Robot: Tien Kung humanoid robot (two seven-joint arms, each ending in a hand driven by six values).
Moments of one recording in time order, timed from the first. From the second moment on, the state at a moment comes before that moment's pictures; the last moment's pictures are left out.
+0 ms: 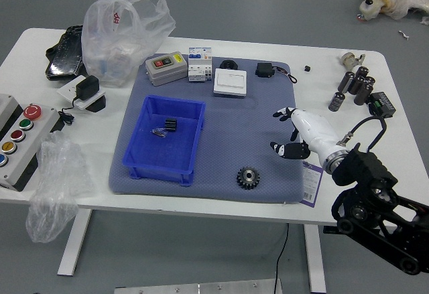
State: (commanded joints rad) left arm -0.15 0.19 -0.94 -0.32 0.84 0.09 0.29; right arm 0.42 -0.49 0.65 1.56 -1.85 -0.25 -0.51
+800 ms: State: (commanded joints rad) left arm -0.15 0.20 -0.94 -0.32 0.84 0.09 0.29; right arm 0.40 -0.53 0.62 1.59 -1.73 -0.20 -0.58
